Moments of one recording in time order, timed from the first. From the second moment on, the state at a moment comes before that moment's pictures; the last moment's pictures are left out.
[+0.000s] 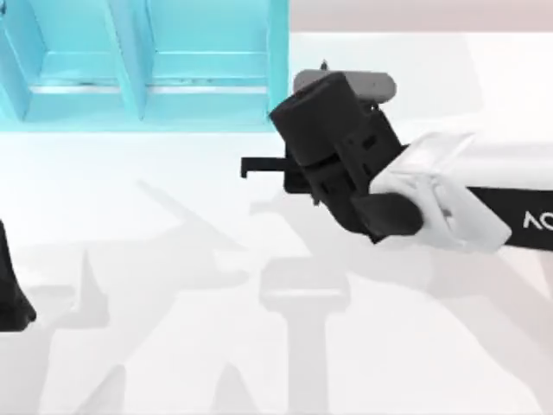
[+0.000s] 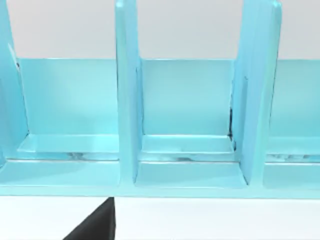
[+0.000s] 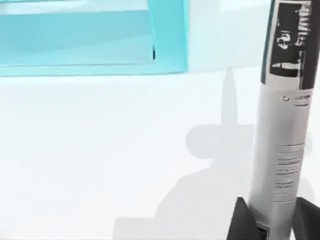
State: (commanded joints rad) left arm 0.00 0.00 0.00 0.00 0.00 0.00; right arm 0.80 1.84 1.18 -0.11 0.53 0.58
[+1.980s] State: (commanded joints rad) left arm 0.00 0.00 0.00 0.00 0.00 0.00; right arm 0.74 1.73 0.67 1.10 1.03 -0.02
